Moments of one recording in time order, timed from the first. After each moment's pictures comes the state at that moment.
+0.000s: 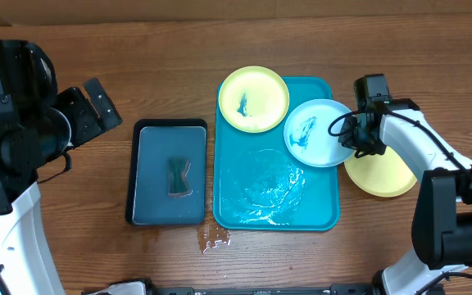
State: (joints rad) left arm 0.09 1.45 2.17 -1.69 0.02 -0.41; right arm 0.07 1.82 1.17 -0.75 0.09 0.42
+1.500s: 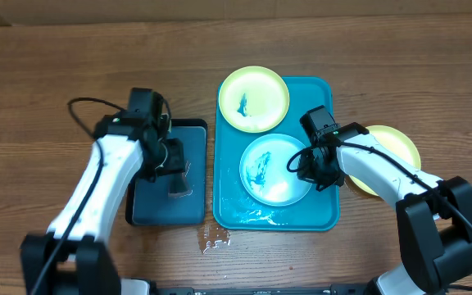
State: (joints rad) left arm -0.12 1.58 1.13 -1.01 0.09 -0.29; right arm 0.39 1.75 1.02 -0.78 -0.03 0.63
